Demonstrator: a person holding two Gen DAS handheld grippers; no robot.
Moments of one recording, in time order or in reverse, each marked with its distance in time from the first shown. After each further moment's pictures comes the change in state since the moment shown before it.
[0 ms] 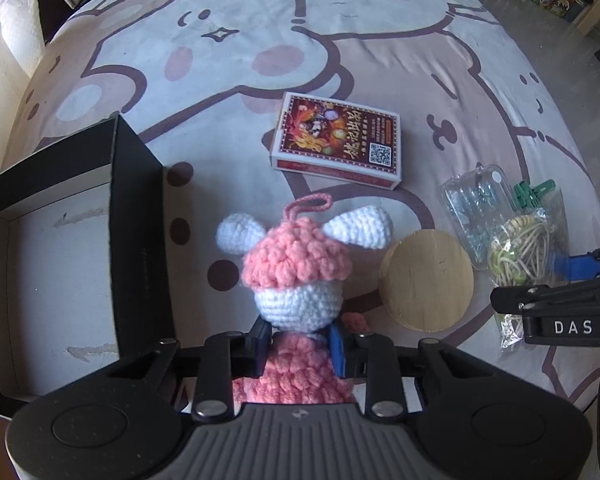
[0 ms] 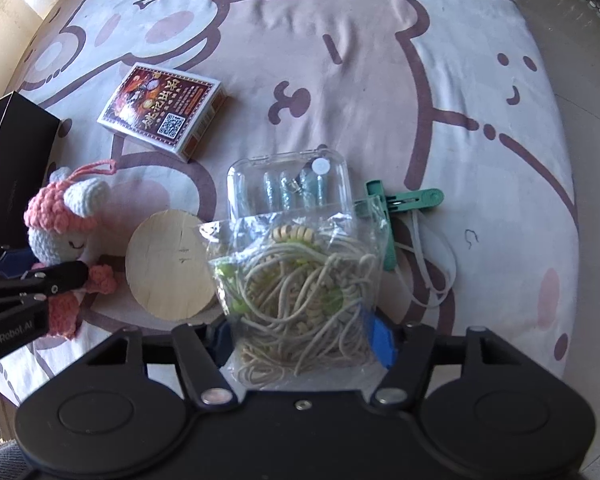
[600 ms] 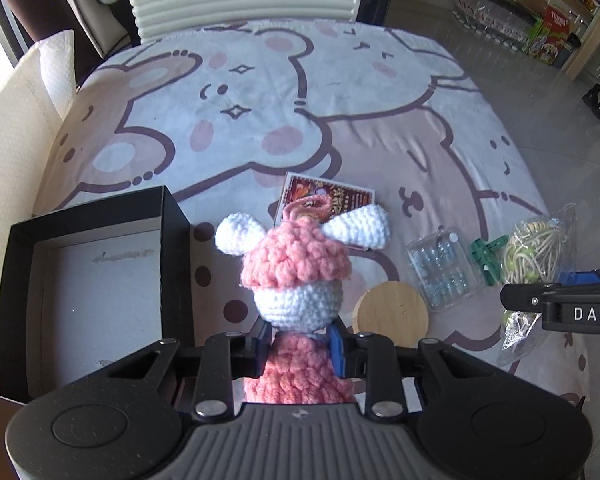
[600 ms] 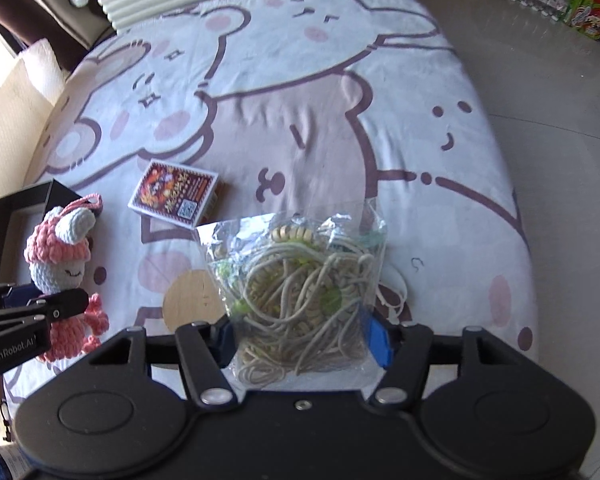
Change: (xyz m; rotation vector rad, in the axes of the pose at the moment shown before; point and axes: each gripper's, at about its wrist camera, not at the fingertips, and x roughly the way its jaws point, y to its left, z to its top) left arm -0.070 -0.002 -0.005 -0.010 -0.174 -0.027; right arm -0.074 -0.013 -0.015 0.132 -0.210 0.012
